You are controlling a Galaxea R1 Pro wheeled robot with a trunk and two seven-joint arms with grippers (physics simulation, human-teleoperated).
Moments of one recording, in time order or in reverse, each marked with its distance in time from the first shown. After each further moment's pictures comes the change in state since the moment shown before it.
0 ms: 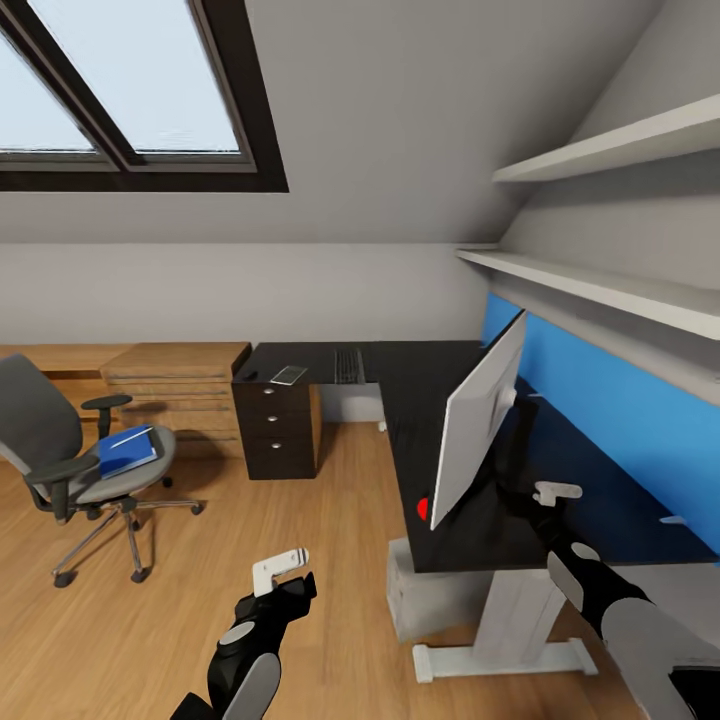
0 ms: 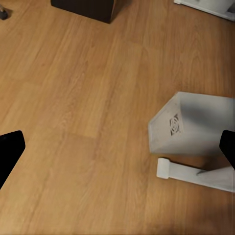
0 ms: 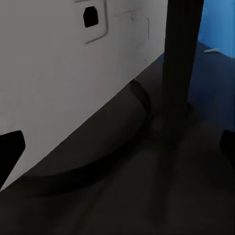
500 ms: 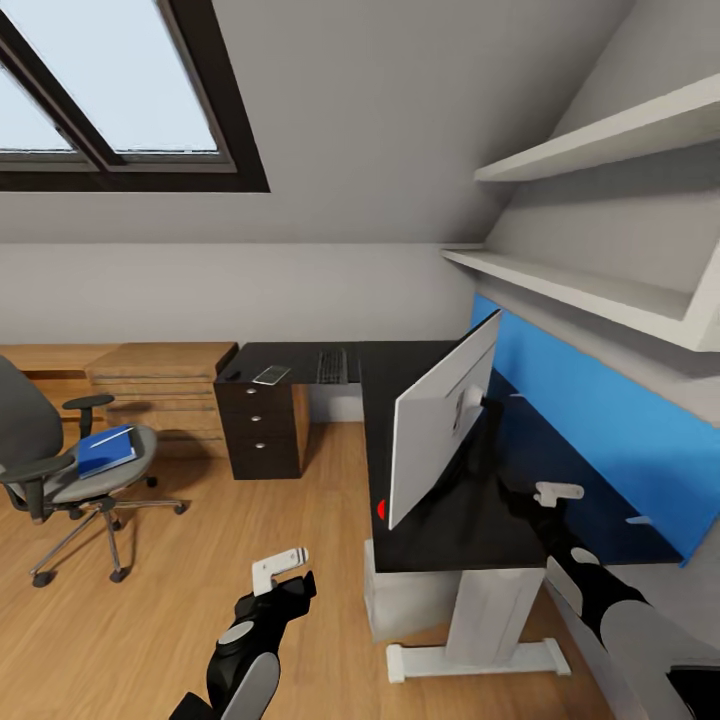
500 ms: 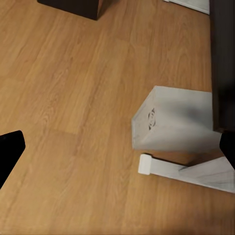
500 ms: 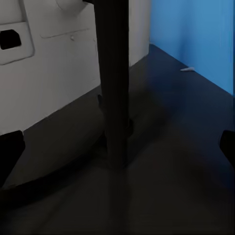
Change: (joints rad) left arm 0.000 0.001 0.002 -0.004 -0.001 0.000 -0.002; right arm 0.000 0.003 0.000 0.026 0.023 -0.095 -0.008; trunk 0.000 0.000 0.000
